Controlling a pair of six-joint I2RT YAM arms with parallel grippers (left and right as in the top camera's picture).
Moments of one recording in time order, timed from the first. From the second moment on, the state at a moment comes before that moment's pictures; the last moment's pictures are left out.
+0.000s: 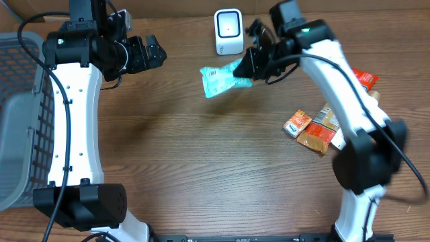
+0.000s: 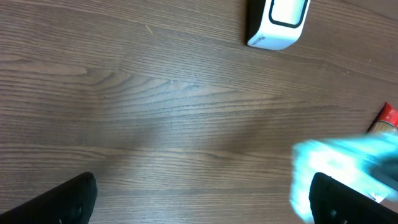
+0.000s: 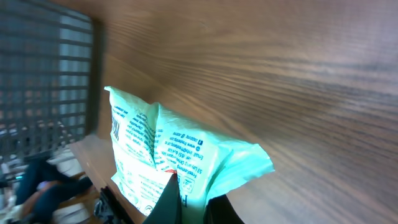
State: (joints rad) left arm 0.06 1.78 1.97 -1.26 0.28 -0.21; right arm 0.33 2.06 2.00 -1.09 -0.66 0.19
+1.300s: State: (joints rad) left arm 0.06 1.78 1.97 -1.26 0.28 -0.21; right arm 0.48 2.16 2.01 -0.13 0.36 -0.73
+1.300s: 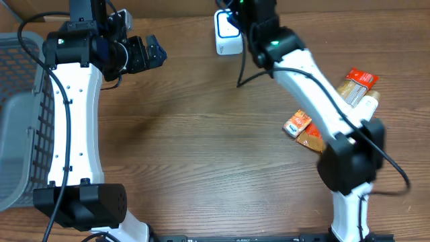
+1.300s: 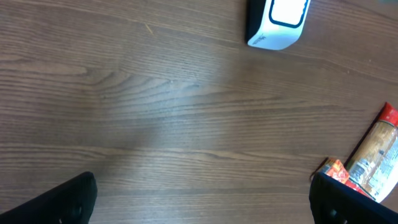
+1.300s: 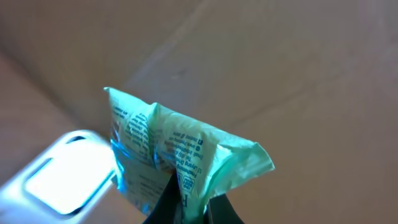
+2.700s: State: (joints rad) left arm 0.06 1.78 1.97 -1.26 0.28 -0.21; right arm 0.49 2.41 2.00 0.14 0.50 -1.27
